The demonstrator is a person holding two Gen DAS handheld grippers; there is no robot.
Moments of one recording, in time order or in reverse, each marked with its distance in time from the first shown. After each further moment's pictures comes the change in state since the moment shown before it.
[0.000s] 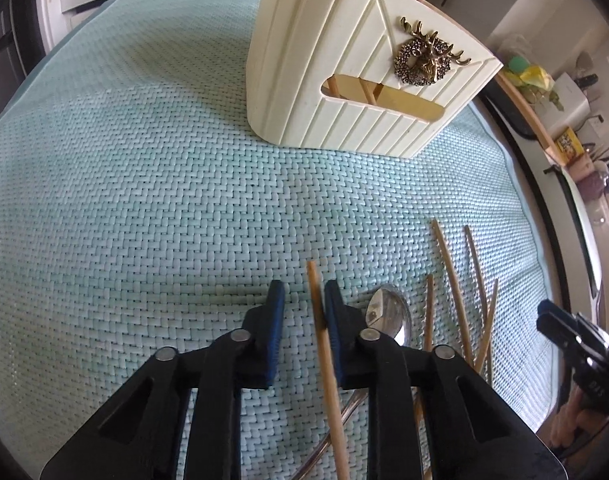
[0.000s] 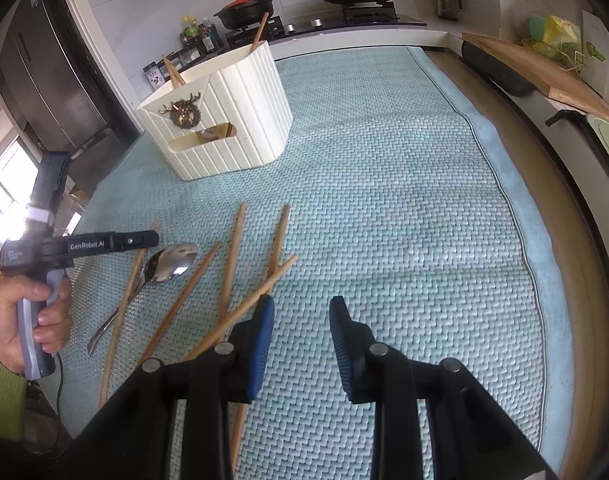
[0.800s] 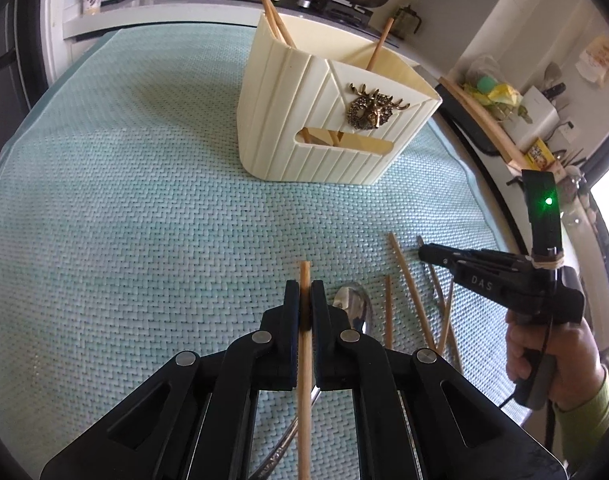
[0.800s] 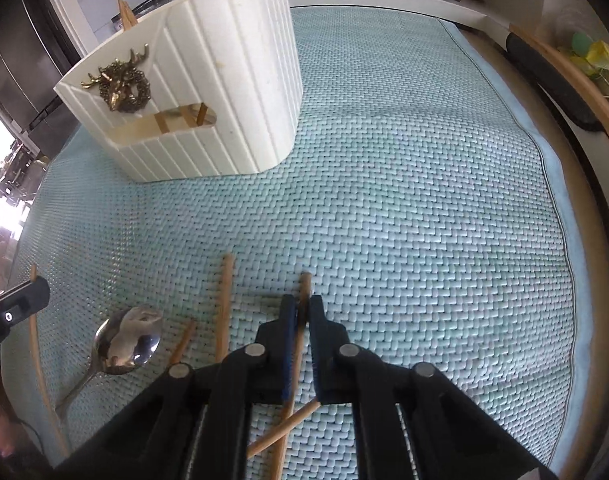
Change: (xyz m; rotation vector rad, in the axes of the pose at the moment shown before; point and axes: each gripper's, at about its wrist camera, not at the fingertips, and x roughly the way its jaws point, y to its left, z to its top) left arm -0.068 0.011 -0.027 0.036 -0.120 -0.064; right arm 0.109 0.042 0.072 -0.039 0.187 -0.111
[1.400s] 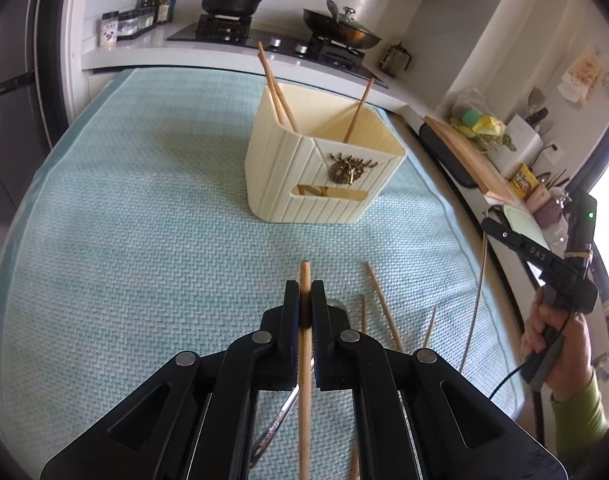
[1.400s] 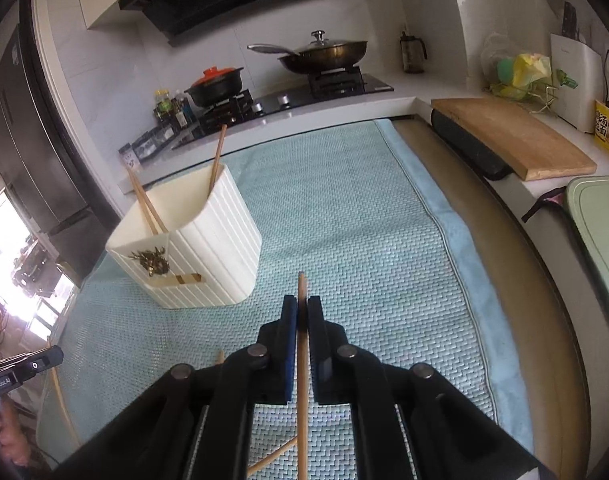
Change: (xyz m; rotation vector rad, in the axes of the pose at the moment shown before) left arm -0.078 -0.008 -0.002 -0.005 -0.133 -0.003; right arm -0.122 -0.076 -0.012 0.147 -0.427 0.057
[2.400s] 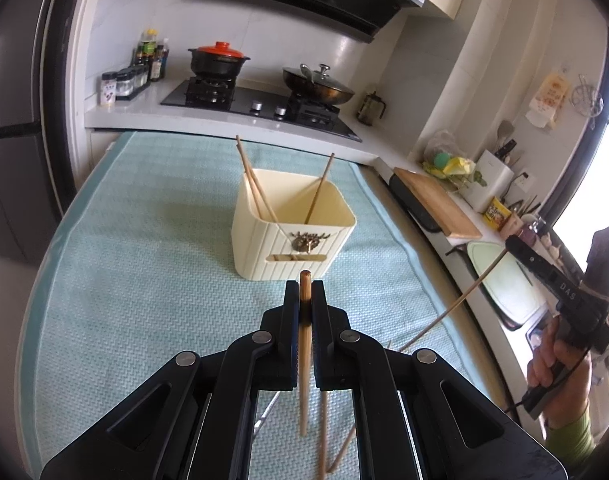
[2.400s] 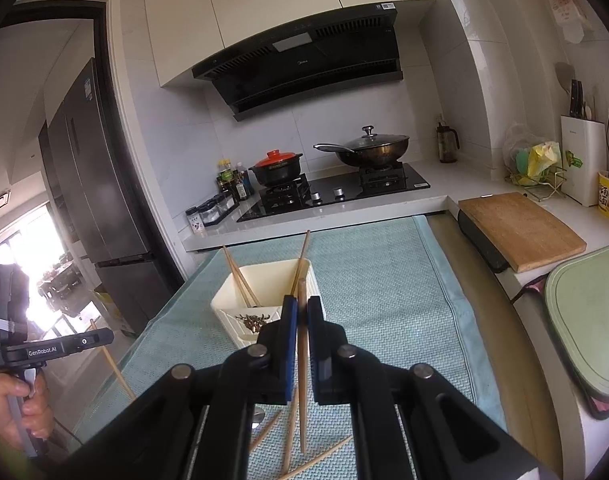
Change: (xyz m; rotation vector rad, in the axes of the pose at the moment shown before) left arm -0.078 -0.035 0.028 0.039 -0.166 -0.030; right arm -0.138 0.042 0.012 -0.092 -0.273 0.138
